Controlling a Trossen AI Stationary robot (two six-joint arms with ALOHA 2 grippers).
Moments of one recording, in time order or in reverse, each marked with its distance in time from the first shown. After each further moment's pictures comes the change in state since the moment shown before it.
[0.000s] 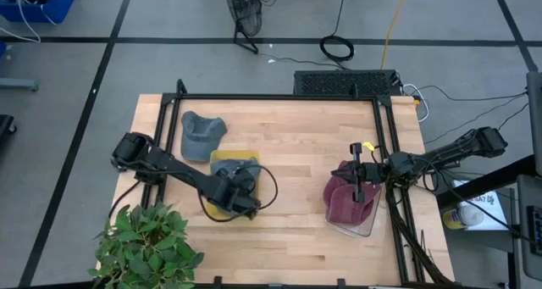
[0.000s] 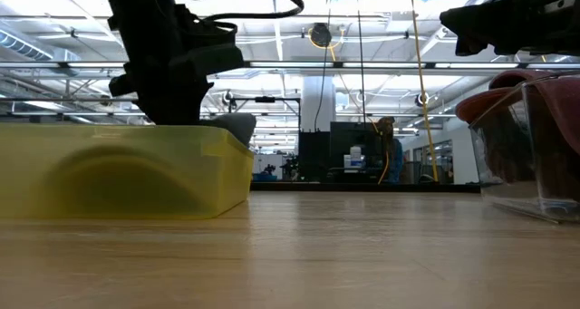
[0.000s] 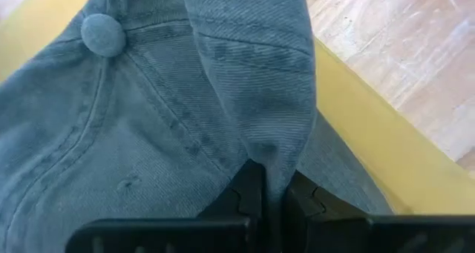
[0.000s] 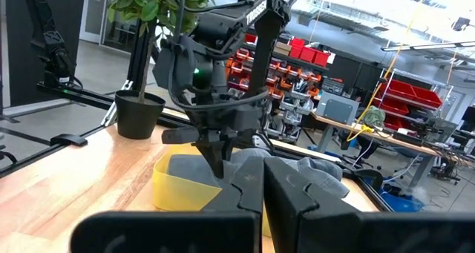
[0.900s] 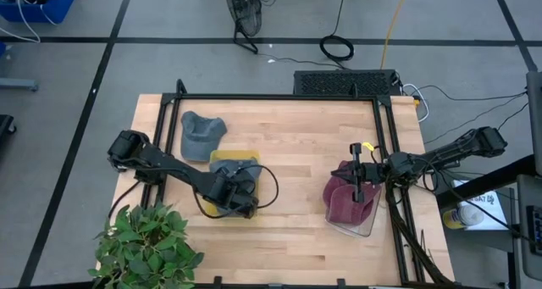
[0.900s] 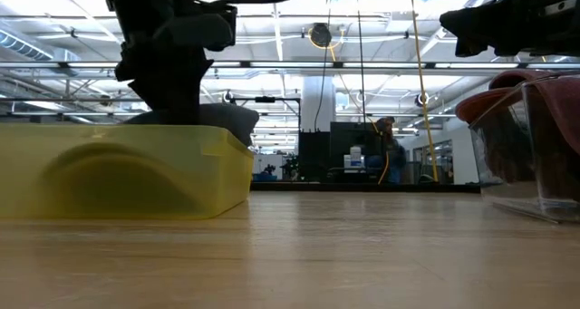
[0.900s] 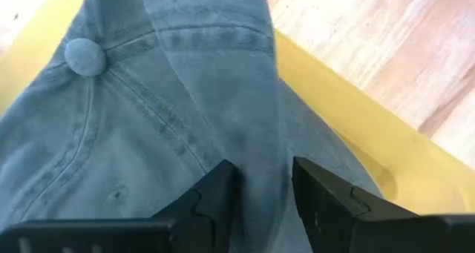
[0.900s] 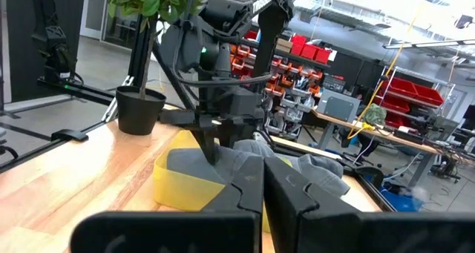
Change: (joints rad) left arm -0.011 -0.074 0.034 -0.031 0.011 0.151; right arm 0.000 0.000 0.000 -0.013 0.000 -0.001
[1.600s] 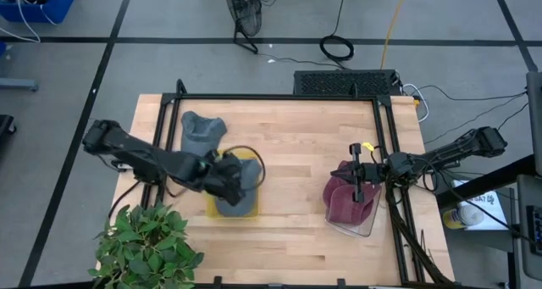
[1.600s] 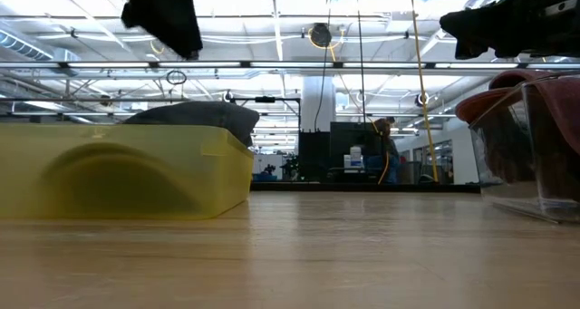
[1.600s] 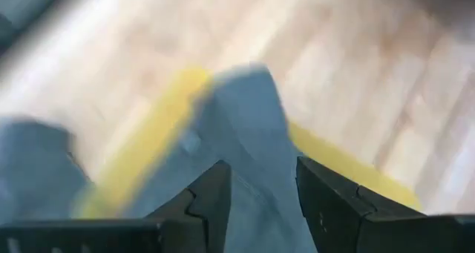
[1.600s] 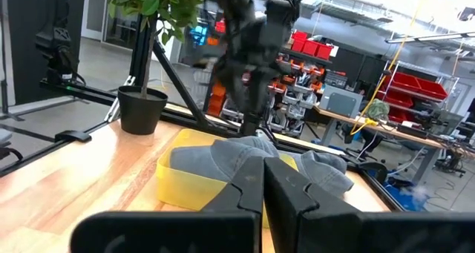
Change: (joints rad) left arm 0.030 -0.288 0.003 -0.023 -0.108 0.190; right arm 0.000 0.001 0.000 -0.009 0.000 0.024
